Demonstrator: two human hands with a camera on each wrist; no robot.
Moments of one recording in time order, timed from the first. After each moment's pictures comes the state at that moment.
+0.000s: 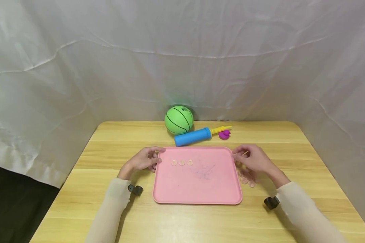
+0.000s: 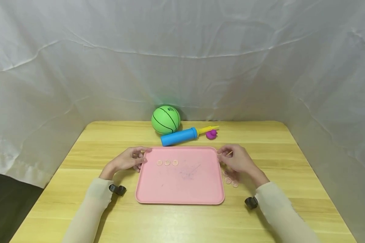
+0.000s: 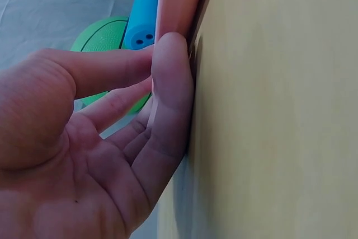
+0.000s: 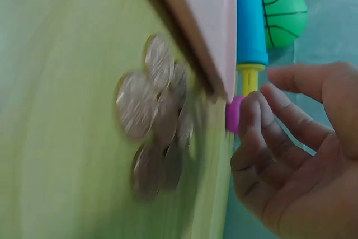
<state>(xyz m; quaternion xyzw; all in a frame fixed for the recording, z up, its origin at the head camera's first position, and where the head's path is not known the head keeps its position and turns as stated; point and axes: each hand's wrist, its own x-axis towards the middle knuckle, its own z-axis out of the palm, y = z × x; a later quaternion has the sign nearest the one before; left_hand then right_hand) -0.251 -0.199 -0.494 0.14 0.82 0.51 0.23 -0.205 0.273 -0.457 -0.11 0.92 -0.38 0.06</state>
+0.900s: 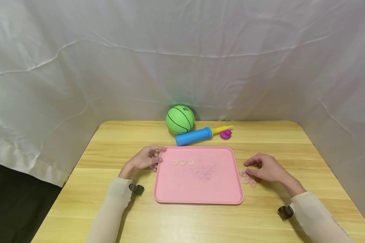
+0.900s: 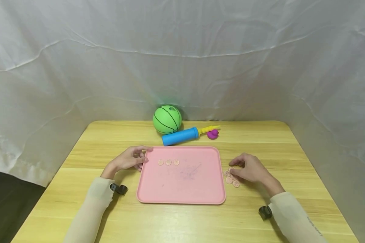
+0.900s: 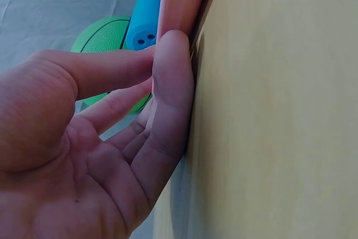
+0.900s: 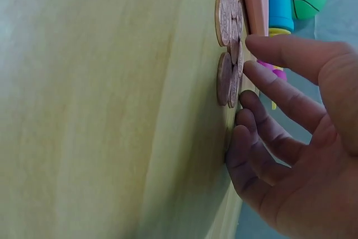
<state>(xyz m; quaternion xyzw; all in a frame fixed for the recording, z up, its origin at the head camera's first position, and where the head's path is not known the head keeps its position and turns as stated) -0.253 -0.202 -0.497 0.14 0.81 0.53 0.24 -0.185 0.313 -0.482 -0.13 0.95 -0.28 0.05</state>
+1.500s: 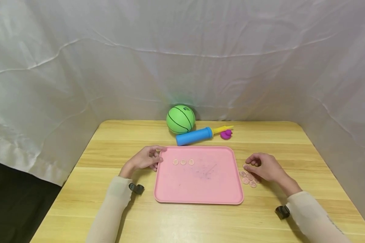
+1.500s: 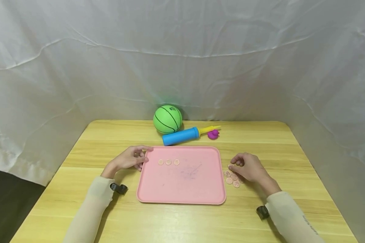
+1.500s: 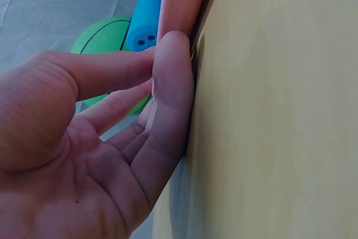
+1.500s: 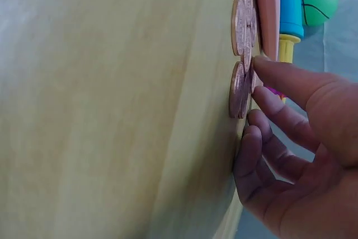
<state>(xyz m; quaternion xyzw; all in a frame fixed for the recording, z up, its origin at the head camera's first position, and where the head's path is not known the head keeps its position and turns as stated) -0.253 -0.203 -0.498 0.15 0.80 0.53 0.23 -0.188 0.304 -0.483 -0.10 0.95 -0.28 0.03</state>
